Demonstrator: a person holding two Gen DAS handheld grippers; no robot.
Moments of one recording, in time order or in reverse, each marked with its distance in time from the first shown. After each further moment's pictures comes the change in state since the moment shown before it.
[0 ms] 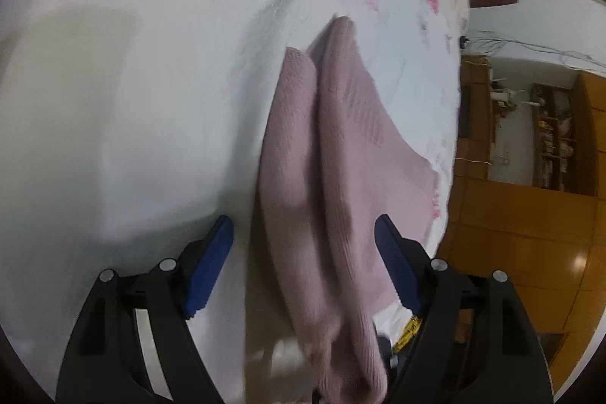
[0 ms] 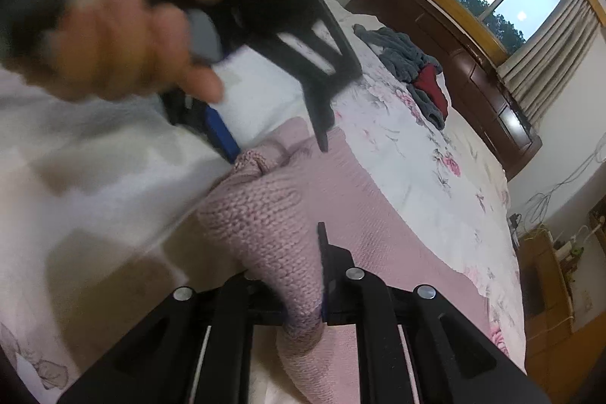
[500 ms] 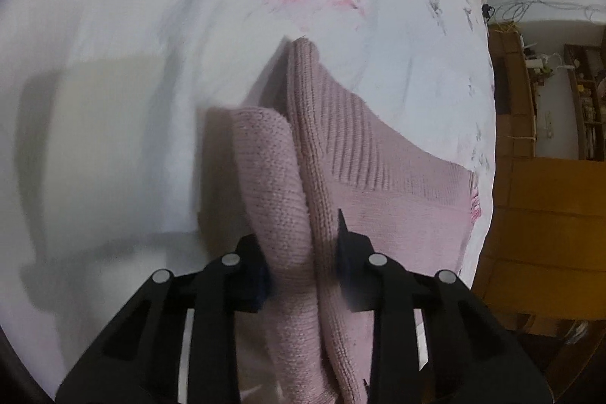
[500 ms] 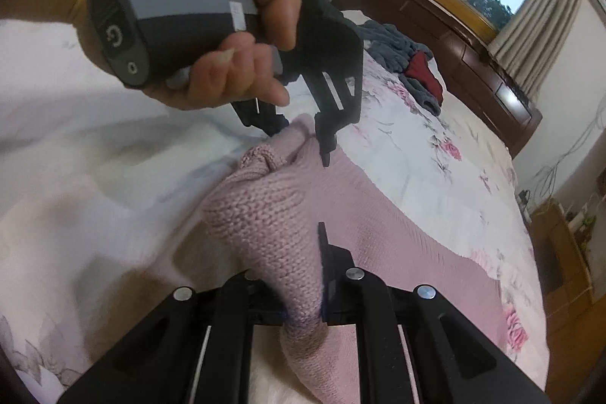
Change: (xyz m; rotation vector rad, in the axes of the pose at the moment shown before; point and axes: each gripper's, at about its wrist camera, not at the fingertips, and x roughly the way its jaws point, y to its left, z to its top) left arm 0.016 -0.060 0.035 0.137 0.020 0.195; right arm -0.004 -0.023 0.005 0.127 -0.009 0.031
